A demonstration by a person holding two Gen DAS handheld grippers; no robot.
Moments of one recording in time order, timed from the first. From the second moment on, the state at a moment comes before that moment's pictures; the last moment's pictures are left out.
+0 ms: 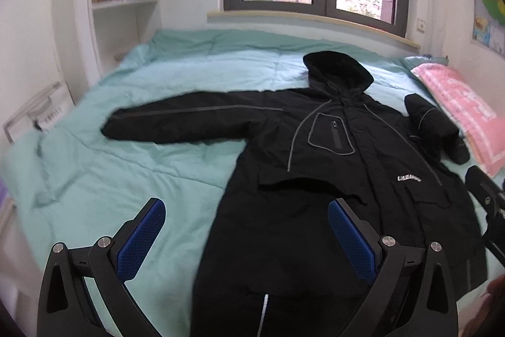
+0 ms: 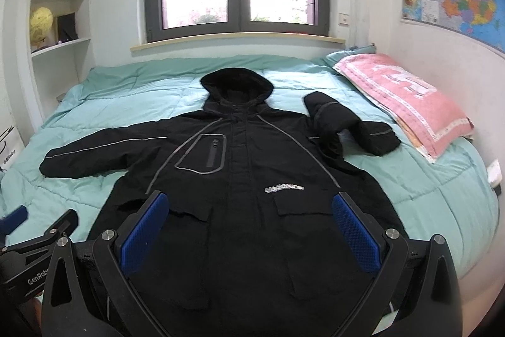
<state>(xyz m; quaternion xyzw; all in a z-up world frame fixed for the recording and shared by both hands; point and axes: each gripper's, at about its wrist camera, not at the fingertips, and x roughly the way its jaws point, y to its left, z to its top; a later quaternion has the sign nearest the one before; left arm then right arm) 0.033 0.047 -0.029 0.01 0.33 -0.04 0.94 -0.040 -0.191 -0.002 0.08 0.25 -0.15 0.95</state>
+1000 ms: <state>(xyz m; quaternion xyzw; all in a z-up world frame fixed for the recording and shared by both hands) 0.332 0.364 -0.131 -0.28 0.28 0.09 0.91 0.245 -0.102 -0.139 -0.04 0.27 -0.05 0.96</state>
